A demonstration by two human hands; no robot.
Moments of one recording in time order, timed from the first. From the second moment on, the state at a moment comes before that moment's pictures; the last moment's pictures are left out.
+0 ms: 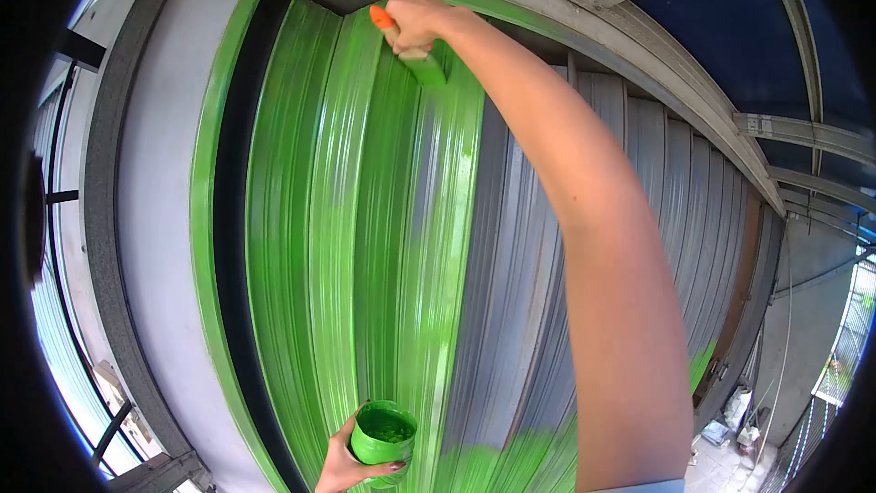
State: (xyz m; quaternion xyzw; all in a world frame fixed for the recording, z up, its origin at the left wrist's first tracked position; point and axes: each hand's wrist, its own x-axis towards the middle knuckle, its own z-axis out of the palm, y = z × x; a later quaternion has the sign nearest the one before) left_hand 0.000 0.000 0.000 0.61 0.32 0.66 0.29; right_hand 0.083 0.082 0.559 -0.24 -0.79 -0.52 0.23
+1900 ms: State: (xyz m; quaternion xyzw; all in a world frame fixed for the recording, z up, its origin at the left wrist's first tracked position) left_hand 0.015 -0.035 0.009 0.58 0.37 0.66 0.31; right_hand 0.092 0.118 0.443 -0.12 -0.74 -0.65 0.13
